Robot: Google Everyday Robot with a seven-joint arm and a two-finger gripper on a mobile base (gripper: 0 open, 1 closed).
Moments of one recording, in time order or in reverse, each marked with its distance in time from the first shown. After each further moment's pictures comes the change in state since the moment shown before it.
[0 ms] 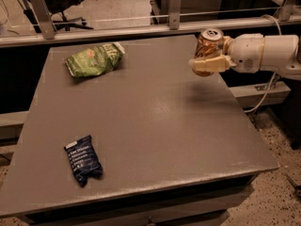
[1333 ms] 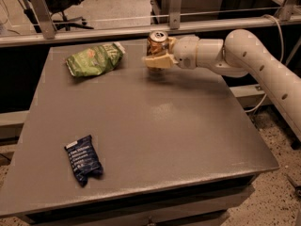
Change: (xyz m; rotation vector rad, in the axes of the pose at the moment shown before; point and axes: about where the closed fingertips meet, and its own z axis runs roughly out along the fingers) arm 0.009 -0.024 0.153 -0.022 -0.081 -0.040
